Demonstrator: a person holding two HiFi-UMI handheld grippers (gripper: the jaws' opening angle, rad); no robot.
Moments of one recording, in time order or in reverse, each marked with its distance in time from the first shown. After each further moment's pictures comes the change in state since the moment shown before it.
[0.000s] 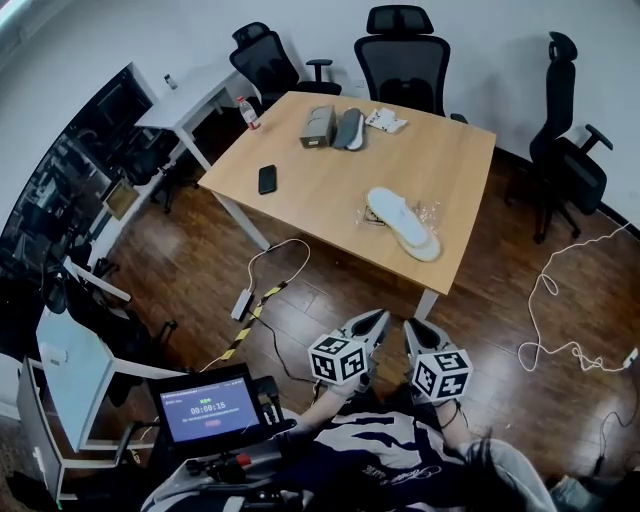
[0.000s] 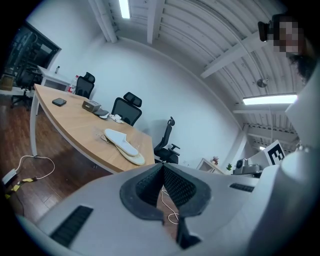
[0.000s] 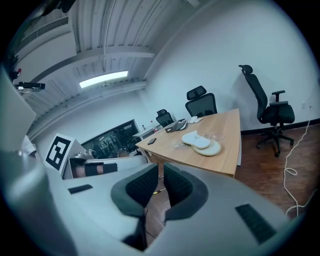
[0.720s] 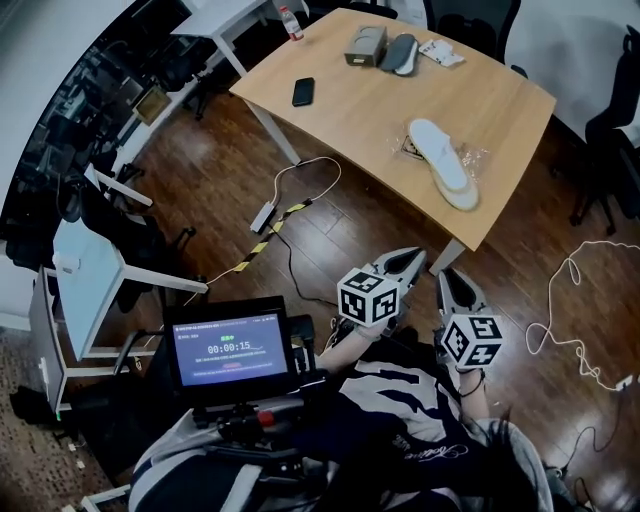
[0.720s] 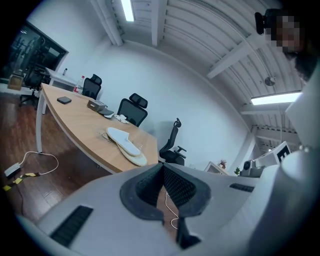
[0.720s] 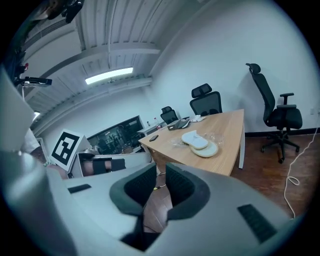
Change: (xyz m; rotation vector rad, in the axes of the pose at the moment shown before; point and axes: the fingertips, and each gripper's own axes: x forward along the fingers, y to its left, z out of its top) left arm 0.049 0.004 -0.002 -0.028 -0.031 0.076; right arm 0.002 -0.043 0.008 -0.051 0.035 0.056
